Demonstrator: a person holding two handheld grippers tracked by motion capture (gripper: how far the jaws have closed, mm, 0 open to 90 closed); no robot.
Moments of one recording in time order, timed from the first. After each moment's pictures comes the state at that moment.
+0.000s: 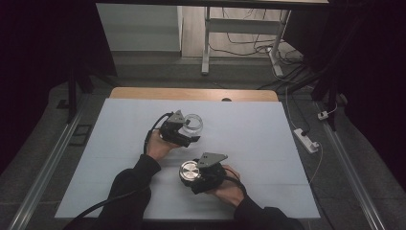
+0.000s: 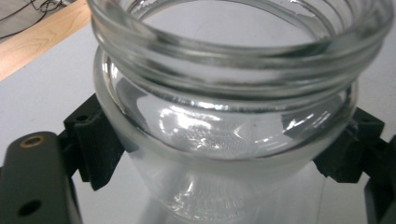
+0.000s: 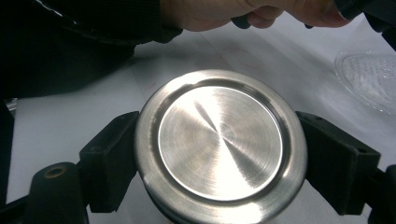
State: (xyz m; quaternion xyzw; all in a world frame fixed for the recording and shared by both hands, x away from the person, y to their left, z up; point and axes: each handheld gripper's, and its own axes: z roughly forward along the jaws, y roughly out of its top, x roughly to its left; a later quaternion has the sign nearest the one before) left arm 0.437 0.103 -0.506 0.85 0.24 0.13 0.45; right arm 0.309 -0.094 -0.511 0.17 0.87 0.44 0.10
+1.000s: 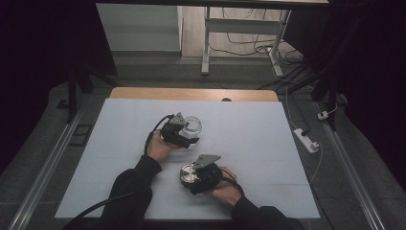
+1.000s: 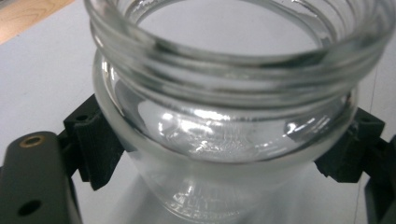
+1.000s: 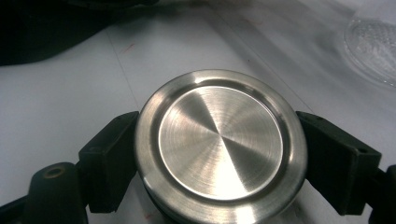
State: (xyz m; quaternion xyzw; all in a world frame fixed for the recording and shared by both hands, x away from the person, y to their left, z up) left arm 0.445 0.102 -0.525 0.86 0.26 0.12 0.43; right arm 0.319 -0.087 -0.539 0.18 0.89 0.40 0.09
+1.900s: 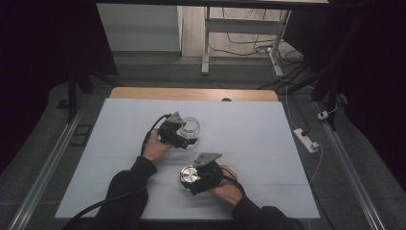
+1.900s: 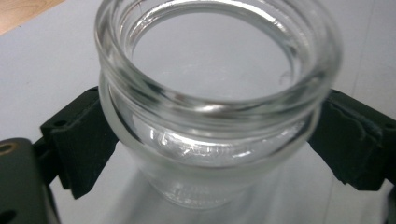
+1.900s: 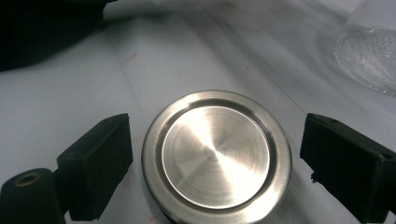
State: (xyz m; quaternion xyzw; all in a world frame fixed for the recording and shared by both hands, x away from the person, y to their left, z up) left arm 0.440 0.110 -0.515 0.85 0.27 0.10 0.43; right arm 0.320 -0.087 -0.532 0.19 0.89 0.40 0.08
